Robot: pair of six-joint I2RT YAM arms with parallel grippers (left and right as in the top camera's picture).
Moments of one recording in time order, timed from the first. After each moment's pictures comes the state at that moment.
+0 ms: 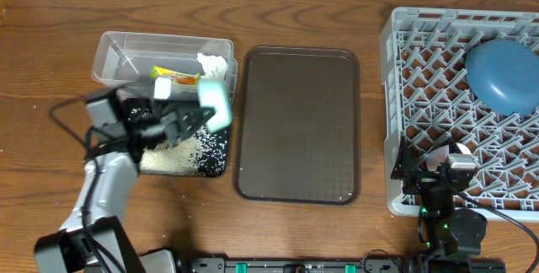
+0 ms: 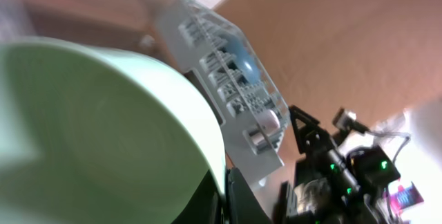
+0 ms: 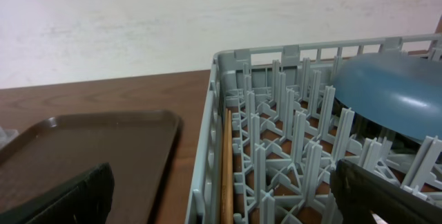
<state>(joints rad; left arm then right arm) 0.26 1.42 0.67 0.07 1.44 -0.17 -0.07 0.01 0.01 -0.06 -0.08 0.12</state>
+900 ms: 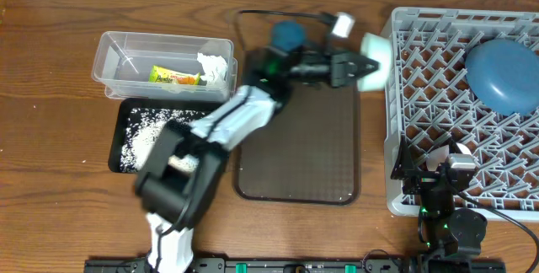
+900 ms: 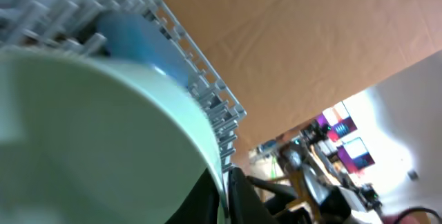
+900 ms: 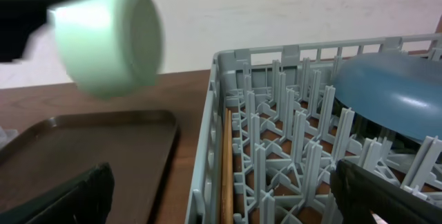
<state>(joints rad) -0.58 2.03 1.36 0.61 0.98 -0.87 -0.07 0.01 0.01 -0.06 -0.08 0.12</state>
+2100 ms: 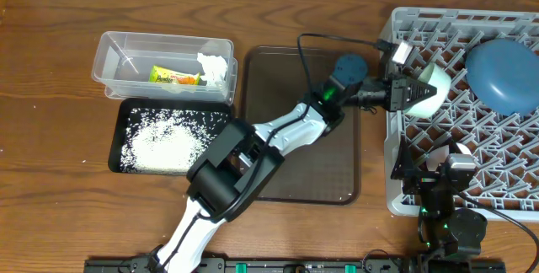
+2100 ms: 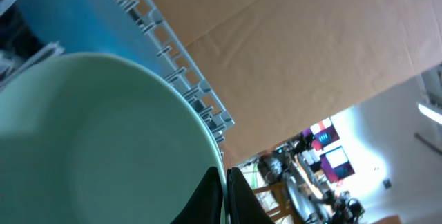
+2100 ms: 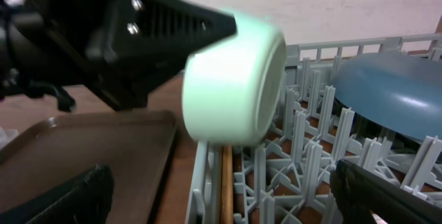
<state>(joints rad) -0.80 2.24 1.49 0.79 0.76 -1.03 -0.07 0.01 0.01 -0.06 -0.08 0.12</state>
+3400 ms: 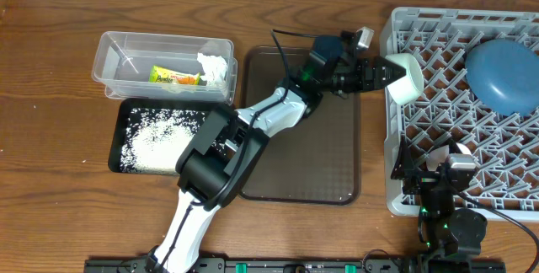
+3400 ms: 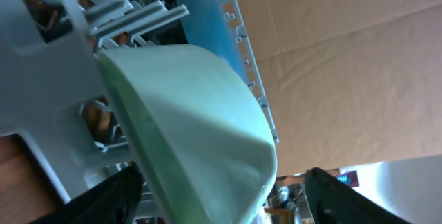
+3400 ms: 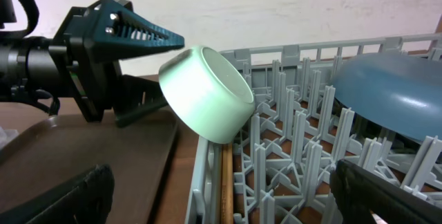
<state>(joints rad) -0.66 2.25 1.50 0.54 0.76 -1.04 -0.07 0.01 0.01 -0.06 -0.08 0.12</state>
